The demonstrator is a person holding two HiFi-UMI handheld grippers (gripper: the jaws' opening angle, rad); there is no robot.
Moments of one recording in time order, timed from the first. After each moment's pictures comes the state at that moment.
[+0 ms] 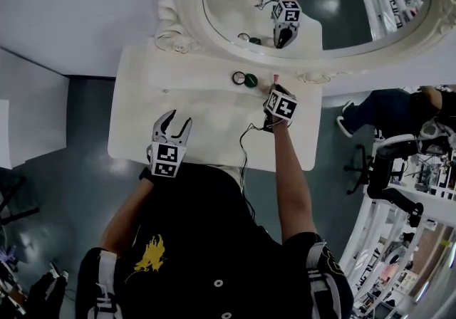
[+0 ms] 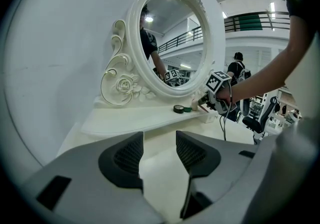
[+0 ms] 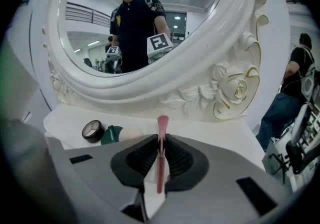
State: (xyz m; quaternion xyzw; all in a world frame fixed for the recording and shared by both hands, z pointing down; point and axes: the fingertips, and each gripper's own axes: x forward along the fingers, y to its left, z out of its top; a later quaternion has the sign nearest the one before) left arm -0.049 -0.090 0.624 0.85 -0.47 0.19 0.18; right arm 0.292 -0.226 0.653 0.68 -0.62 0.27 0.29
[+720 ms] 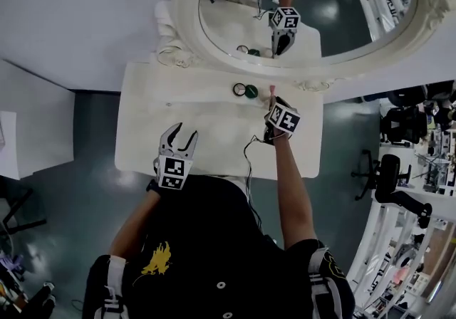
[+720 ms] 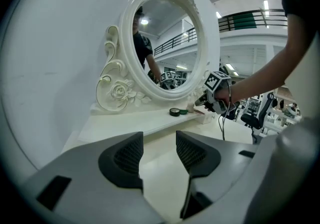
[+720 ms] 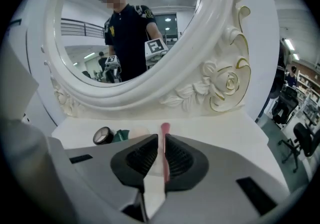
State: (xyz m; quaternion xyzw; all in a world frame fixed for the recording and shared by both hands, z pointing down) left arm -0.040 -0.087 0.609 0.86 -0.46 0.19 0.15; right arm 0.287 -0.213 0.645 0.68 -0.63 0.30 0.23
